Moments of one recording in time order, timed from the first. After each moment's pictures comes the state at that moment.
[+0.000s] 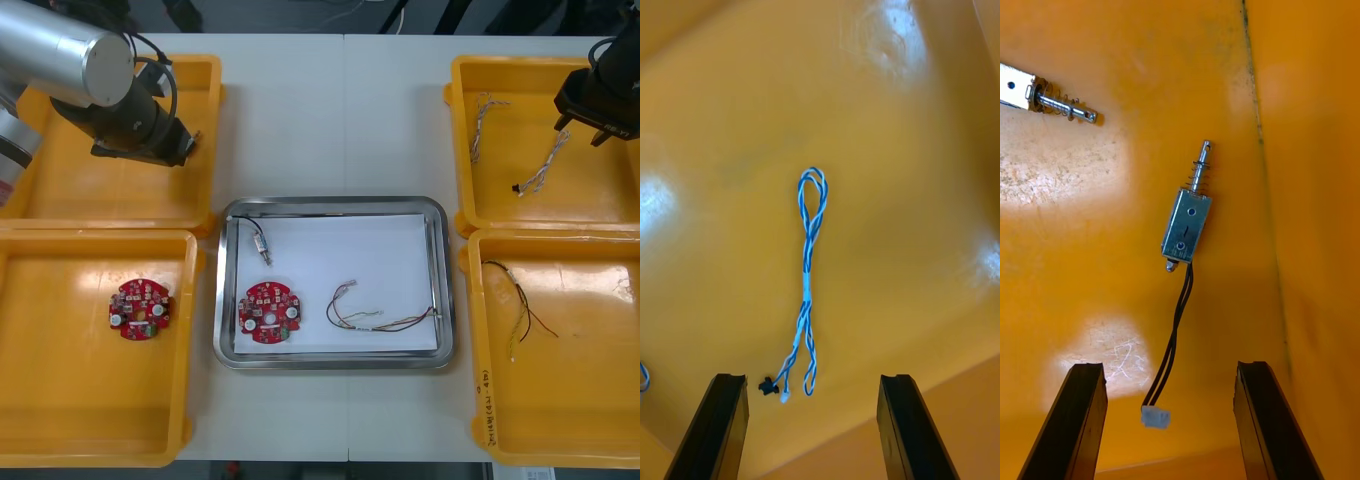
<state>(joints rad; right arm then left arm) -1.17 -0.53 -0.30 -0.73 -0.14 1.56 1.20 -0.89 0.64 -0.30 -1.30 0.67 1.47 -1.37</state>
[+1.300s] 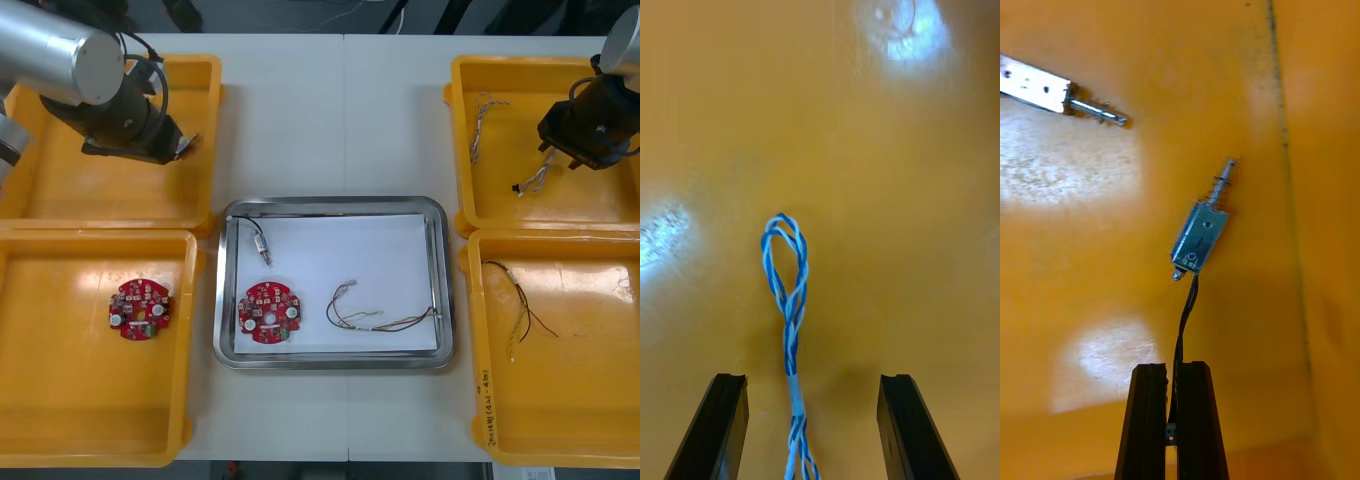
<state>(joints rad) -1.28 -0.55 -0.30 -0.23 -0.15 1.11 1.16 -0.89 0.68 -0.31 -1.30 0.69 1.46 -1.37</state>
